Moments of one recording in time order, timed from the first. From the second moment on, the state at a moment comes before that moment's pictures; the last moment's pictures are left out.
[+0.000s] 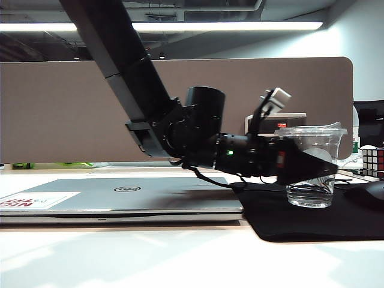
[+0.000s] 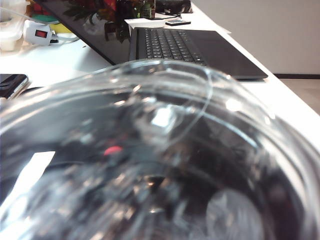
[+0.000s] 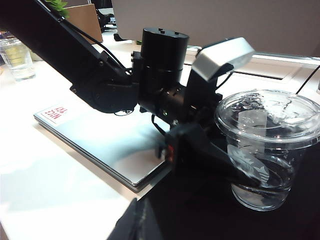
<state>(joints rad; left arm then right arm) -0.69 2.40 1.52 0.68 0.95 0.19 -0.03 0.00 0.01 -0.09 -0.74 0.02</state>
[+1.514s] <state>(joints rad) -0.21 1.92 1.11 0.64 1.16 -0.04 -0.03 0.00 0.01 -0.09 -0.73 0.00</state>
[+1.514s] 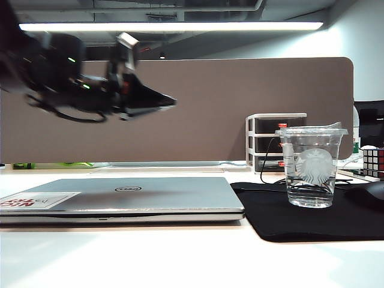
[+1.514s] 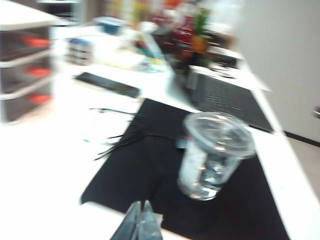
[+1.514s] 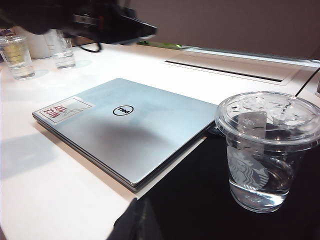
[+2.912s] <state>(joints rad) -0.18 0.27 0.06 0.26 0.11 0.01 -0.03 0.00 0.01 0.04 0.06 -0.08</state>
